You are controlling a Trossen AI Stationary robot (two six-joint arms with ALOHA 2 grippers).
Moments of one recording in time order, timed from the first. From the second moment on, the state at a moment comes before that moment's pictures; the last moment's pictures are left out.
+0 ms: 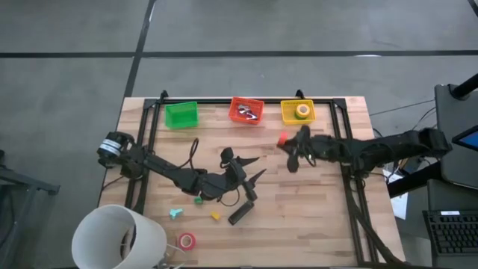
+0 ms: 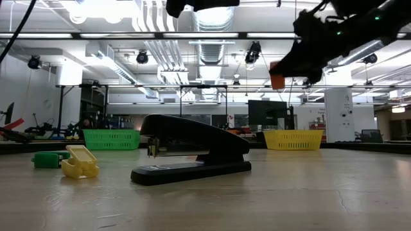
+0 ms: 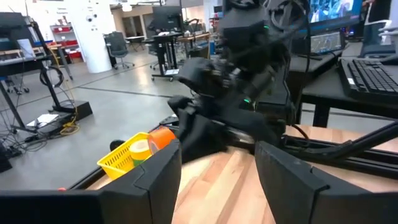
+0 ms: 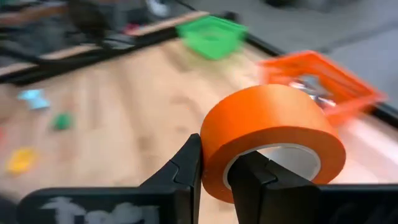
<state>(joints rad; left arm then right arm) -0.34 1.71 1.17 0.52 -0.86 0.01 -0.04 1.00 0.45 0.14 0.34 0.32</state>
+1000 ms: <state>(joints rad) -0.34 1.72 1.16 0.52 -0.85 0.00 -0.72 1.58 0.91 -0.35 0.08 0.12</state>
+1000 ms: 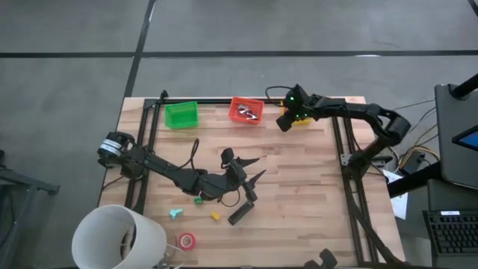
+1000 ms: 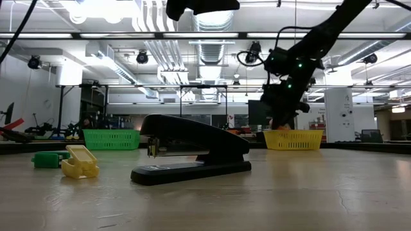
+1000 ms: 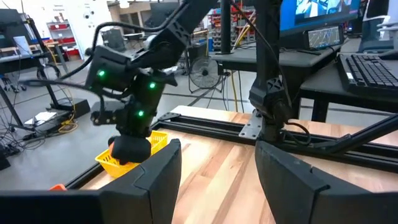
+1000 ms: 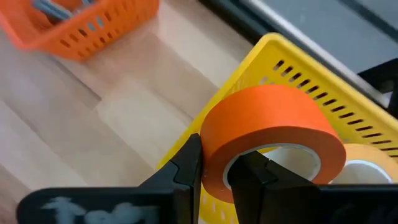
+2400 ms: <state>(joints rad) -0.36 1.72 1.16 0.43 -0.85 -0.03 -0.43 1.27 0.89 -0.51 0.13 0.21</state>
